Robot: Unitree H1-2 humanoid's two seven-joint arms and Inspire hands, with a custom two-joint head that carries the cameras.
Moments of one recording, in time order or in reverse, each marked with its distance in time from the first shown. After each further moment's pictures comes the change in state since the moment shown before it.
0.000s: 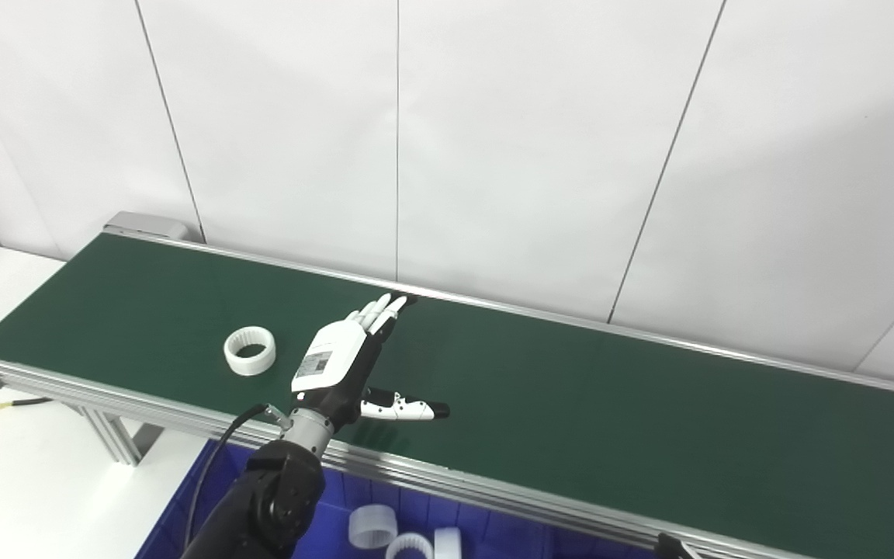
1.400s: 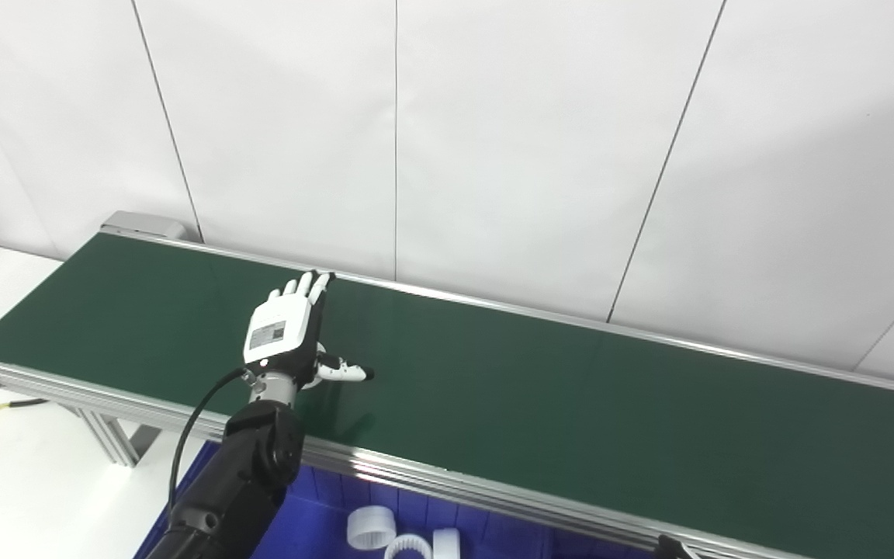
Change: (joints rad) left arm -0.156 0.090 -0.025 0.294 0.005 0.220 0.189; right arm 0.000 -0.002 0.001 0.012 0.009 -0.013 -0.001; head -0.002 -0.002
